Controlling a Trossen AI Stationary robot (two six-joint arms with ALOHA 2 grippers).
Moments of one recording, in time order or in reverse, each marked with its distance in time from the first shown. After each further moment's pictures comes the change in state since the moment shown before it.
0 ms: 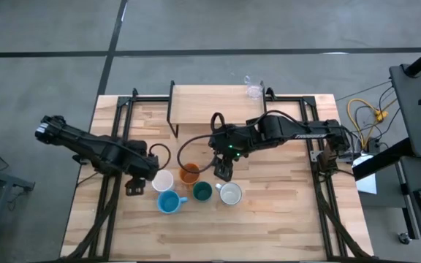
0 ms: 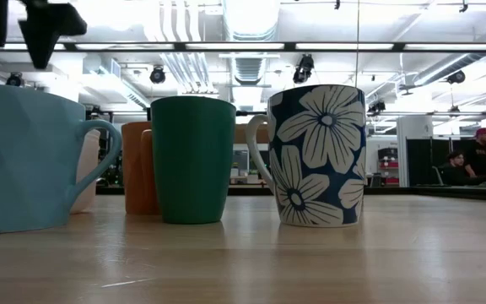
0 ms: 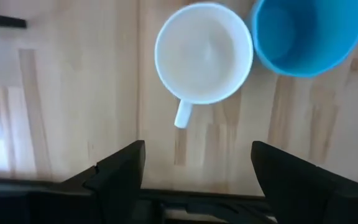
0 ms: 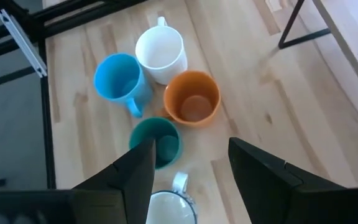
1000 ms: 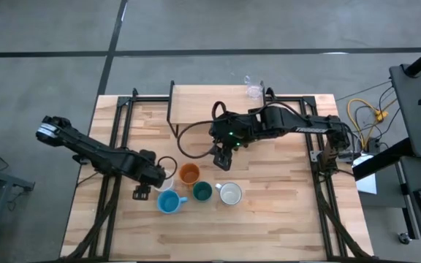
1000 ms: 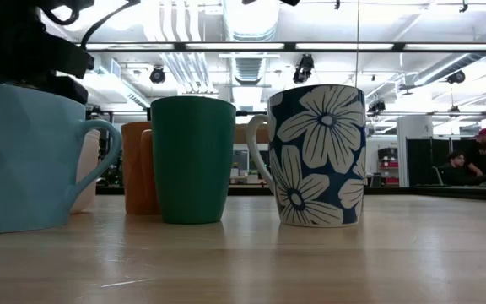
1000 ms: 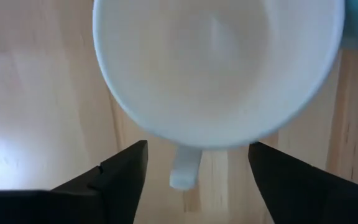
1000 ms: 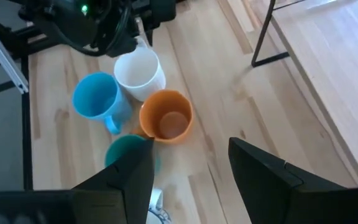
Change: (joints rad) left arm 0.007 0.030 -0.395 0.402 0.003 0.131; right arm -0.062 -0.013 0.011 0.009 0.014 -0.062
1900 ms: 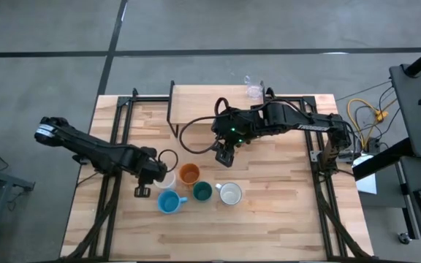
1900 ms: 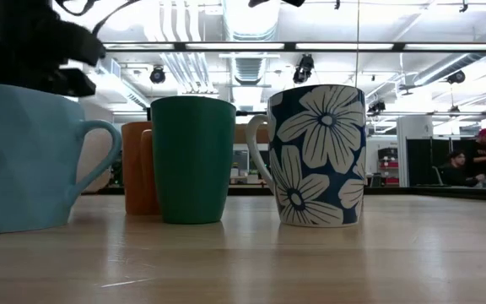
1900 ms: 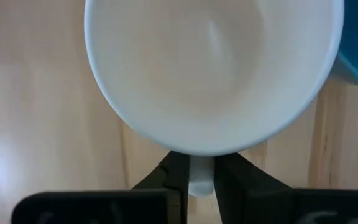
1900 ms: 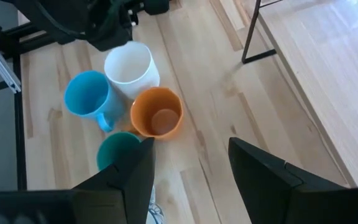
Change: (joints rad) left arm 0.059 -0.021 0.075 -0.055 0.025 0.026; right arm -0.026 -0.016 0.000 -0.026 0.004 -0.004
